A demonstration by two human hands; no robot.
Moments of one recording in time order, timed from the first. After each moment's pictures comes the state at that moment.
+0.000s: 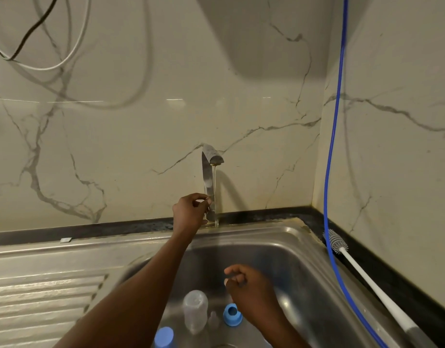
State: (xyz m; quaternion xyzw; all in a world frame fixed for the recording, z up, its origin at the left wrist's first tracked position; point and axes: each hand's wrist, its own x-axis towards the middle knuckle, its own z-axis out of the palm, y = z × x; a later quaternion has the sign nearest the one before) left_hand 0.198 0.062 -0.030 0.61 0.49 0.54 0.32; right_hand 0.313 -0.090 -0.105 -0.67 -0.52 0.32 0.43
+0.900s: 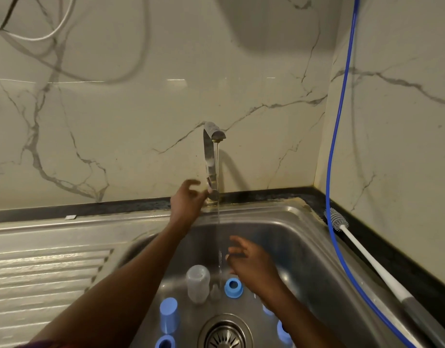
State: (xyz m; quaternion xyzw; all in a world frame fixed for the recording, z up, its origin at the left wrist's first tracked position) left_hand 0.181 0.045 -0.054 0.62 0.50 0.51 0.33; right_hand 0.317 -0.088 -0.112 -0.62 -0.52 0.36 0.46
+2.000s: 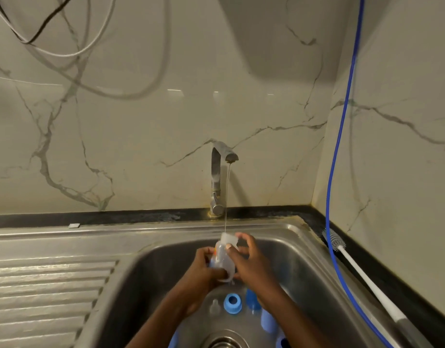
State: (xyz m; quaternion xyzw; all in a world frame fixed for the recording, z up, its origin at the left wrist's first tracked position) left_hand 0.171 -0.038 -0.115 0.53 0.43 0.38 0.63; right_hand 0.301 -0.076 -0.086 -0.62 -0.50 0.33 0.50
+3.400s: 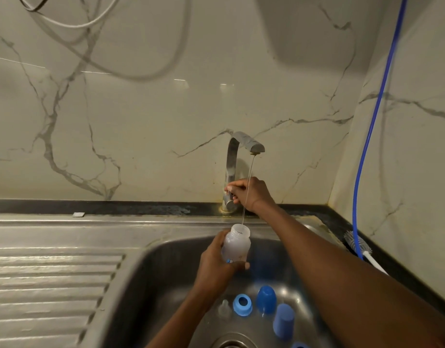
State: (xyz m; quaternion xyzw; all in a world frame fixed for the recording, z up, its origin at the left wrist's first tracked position) left_hand 0.179 -0.025 -0.118 0.64 0.41 0.46 0.46; right_hand 0.309 0.053 0.001 -0.63 -0.63 0.18 0.41
